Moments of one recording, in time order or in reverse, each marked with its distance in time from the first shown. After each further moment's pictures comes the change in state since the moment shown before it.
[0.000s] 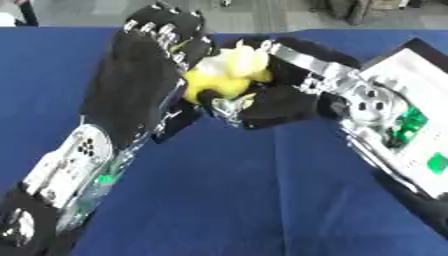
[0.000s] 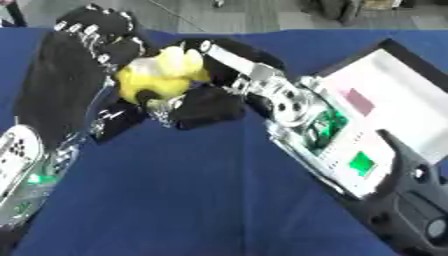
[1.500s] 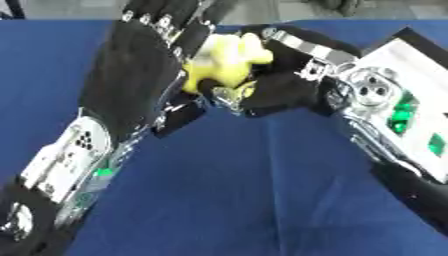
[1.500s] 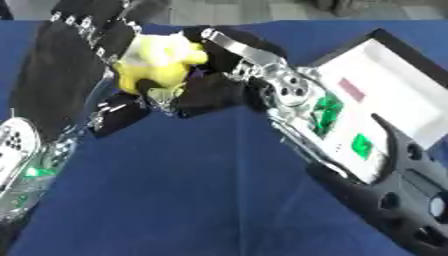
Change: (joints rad) left arm -0.005 -0.017 -0.012 0.006 -0.030 0.031 -0.019; right arm 0.023 -0.017 -0.003 0.005 -0.320 -0.059 -0.208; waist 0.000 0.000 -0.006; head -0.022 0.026
